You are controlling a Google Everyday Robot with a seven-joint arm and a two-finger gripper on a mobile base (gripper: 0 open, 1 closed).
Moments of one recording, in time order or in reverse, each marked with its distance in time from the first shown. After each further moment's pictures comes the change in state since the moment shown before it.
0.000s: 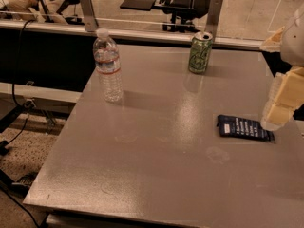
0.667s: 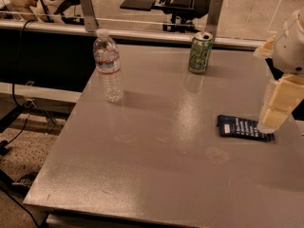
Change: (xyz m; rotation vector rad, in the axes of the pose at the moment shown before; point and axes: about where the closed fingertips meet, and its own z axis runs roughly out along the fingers) arm 0.006 -0.006 0.023 -0.022 0.013 -0.033
